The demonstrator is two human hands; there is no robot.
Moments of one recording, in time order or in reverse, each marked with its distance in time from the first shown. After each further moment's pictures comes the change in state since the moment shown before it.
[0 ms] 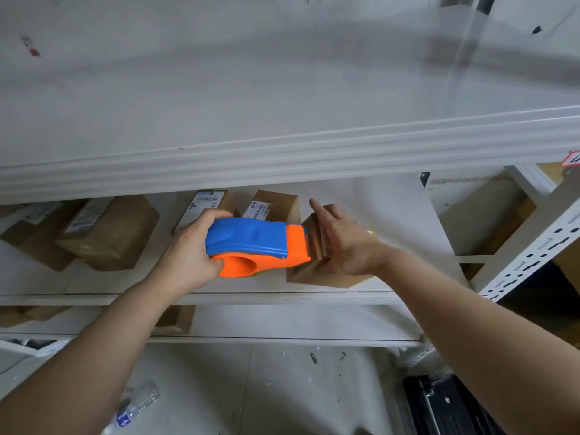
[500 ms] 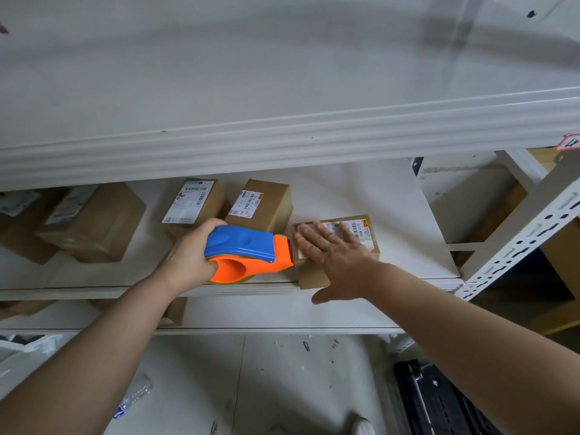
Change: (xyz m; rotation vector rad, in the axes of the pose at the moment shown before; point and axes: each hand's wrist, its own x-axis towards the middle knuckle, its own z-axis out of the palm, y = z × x) left_hand 0.007 -0.028 0.030 0.006 -0.160 -0.058; right_hand -0.025 0.016 0.045 -0.591 -0.120 -0.099
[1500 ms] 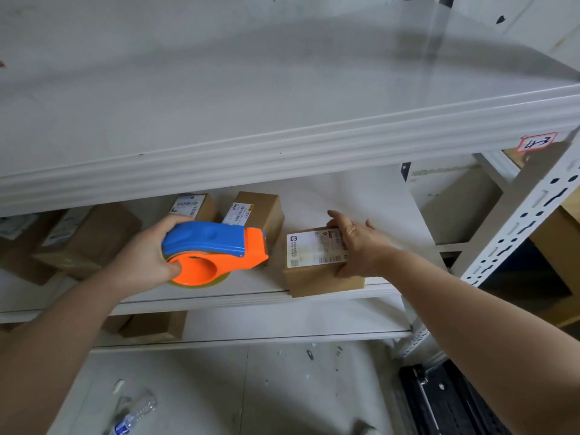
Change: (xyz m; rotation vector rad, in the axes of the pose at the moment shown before) left_hand -0.001 0.005 -0.054 -0.016 0.006 0.003; right_hand -0.011 0.063 -0.003 0.575 0.097 0.289
